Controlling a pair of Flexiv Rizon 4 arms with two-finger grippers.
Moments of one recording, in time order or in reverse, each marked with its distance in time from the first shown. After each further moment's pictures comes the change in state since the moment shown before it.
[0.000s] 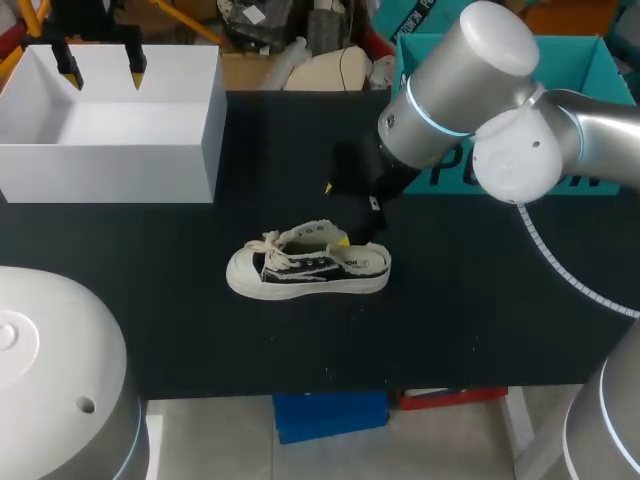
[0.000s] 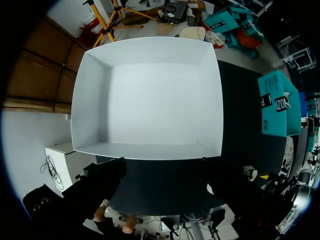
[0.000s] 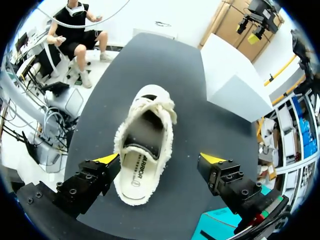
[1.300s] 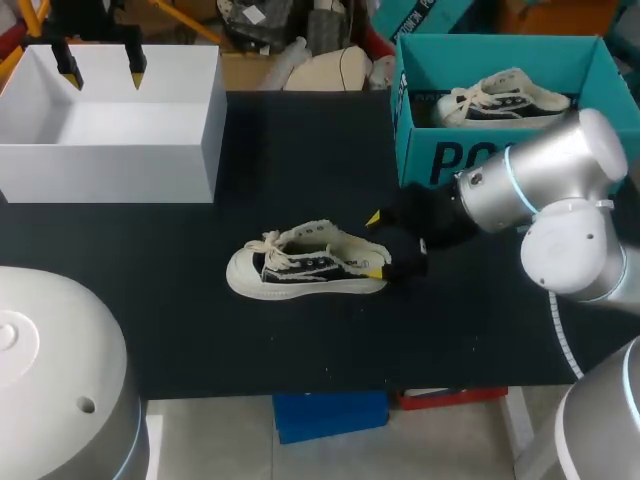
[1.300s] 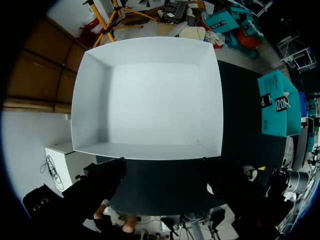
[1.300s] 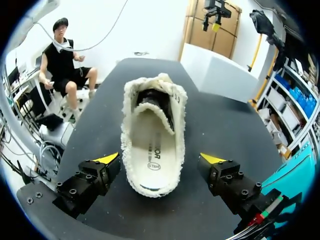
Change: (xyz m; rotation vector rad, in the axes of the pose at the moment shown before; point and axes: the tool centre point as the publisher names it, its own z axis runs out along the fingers) left arm 0.000 0.000 0.000 0.000 0.000 0.000; right arm 0.036 -0.071 0.038 -0.334 -0.051 0.223
